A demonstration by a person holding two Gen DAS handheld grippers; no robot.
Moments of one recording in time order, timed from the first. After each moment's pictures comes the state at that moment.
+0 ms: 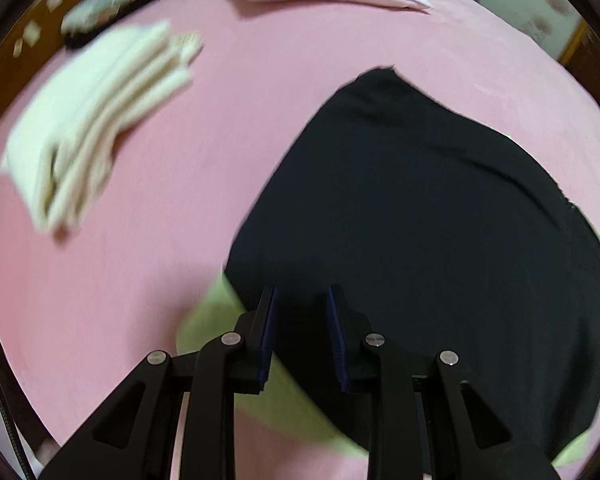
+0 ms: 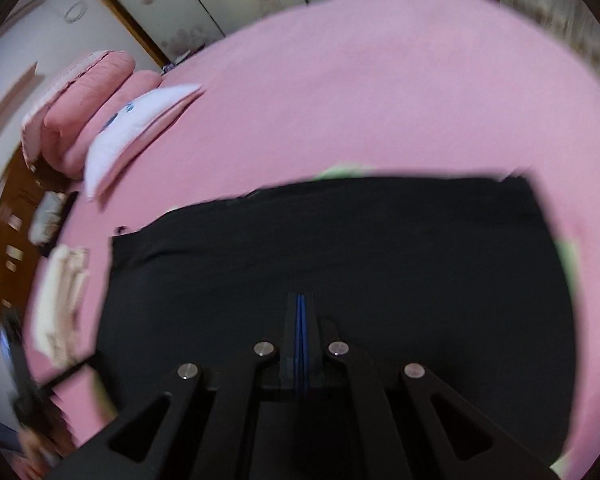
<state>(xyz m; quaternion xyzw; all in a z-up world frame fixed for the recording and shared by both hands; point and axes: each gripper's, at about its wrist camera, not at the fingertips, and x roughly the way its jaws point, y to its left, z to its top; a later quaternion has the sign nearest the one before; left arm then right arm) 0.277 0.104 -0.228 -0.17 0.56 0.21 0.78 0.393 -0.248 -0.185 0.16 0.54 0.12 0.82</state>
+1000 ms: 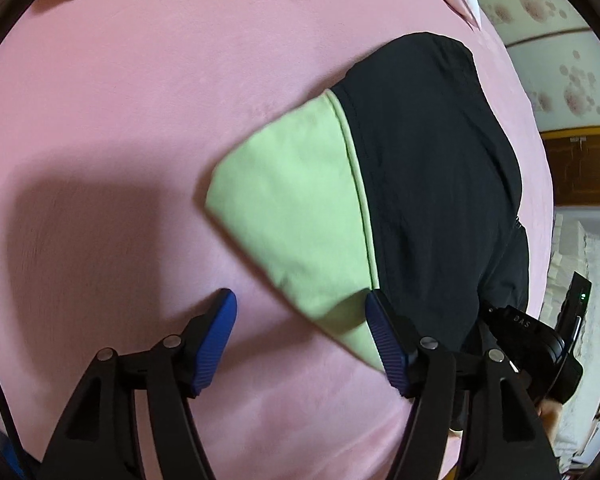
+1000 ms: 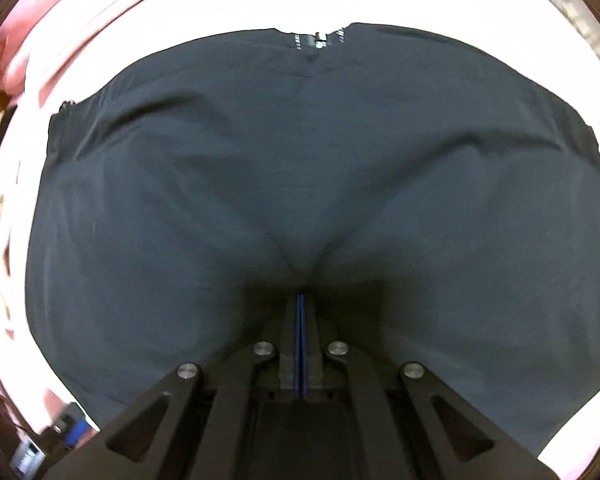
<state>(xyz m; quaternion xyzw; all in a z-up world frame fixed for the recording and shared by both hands) 0.213 0.194 -0.314 -0.42 0.57 0.11 0.70 0.381 -0.095 -0.254 0.01 0.67 0.04 0.75</state>
